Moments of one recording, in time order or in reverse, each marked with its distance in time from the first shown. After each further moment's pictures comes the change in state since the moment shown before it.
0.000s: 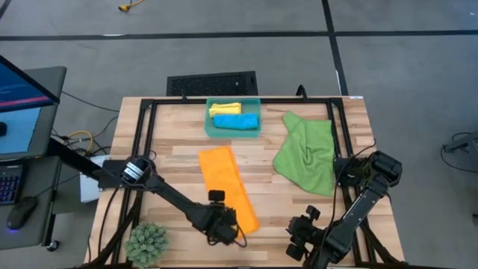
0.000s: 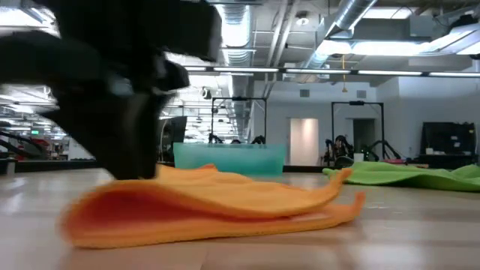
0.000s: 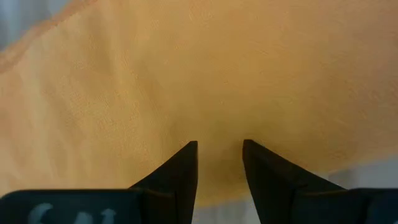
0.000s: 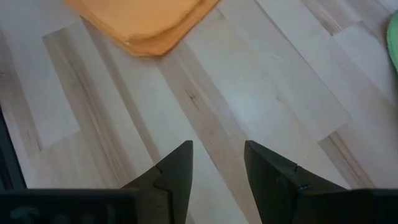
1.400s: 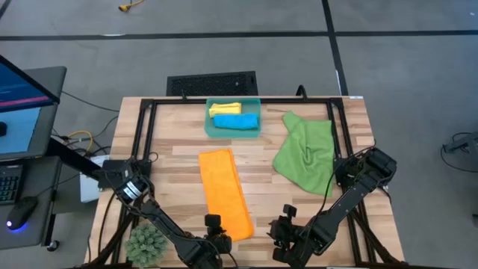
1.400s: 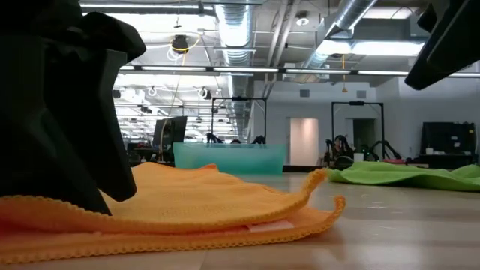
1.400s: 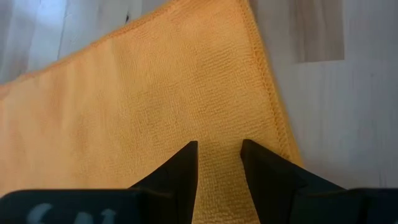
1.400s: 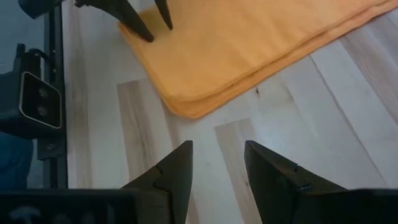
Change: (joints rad) left arm -0.221 0.138 0.111 0.122 -0.263 -0.242; right arm -0.137 0.000 0.001 0.349 -0.002 -0.498
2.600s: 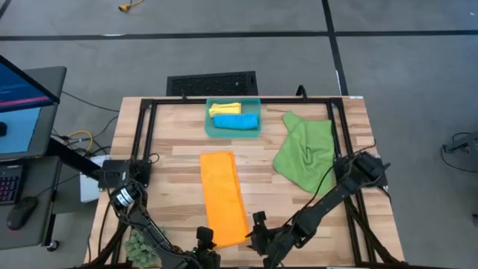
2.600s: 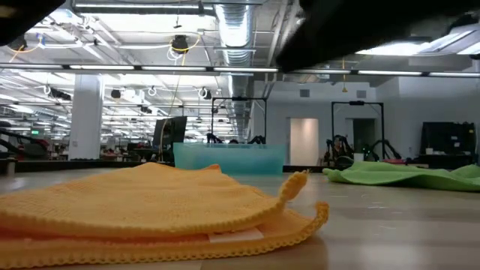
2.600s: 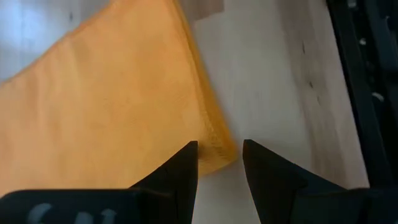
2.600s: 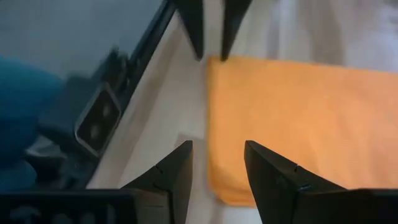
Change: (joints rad) left arm -0.129 0.012 0.066 -0.089 0.030 0.038; right arm -0.120 0.115 0.000 0.499 -0.214 -0.733
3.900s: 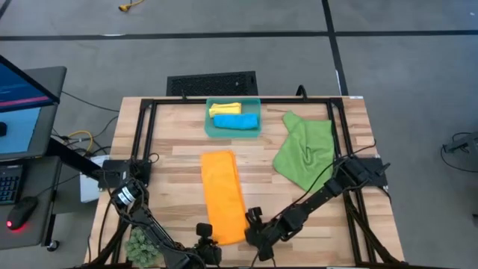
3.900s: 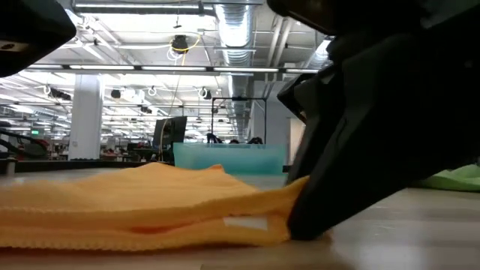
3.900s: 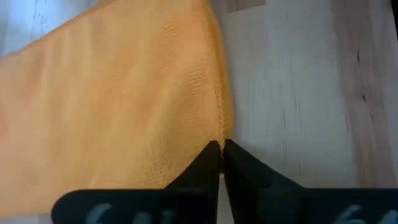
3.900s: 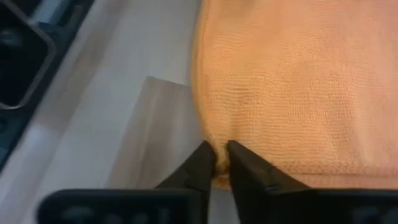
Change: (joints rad) left arm 0.036 -0.001 -0.066 0.038 -0.042 -0.102; right arm -0.084 0.114 0.000 -0.036 -0.157 0.035
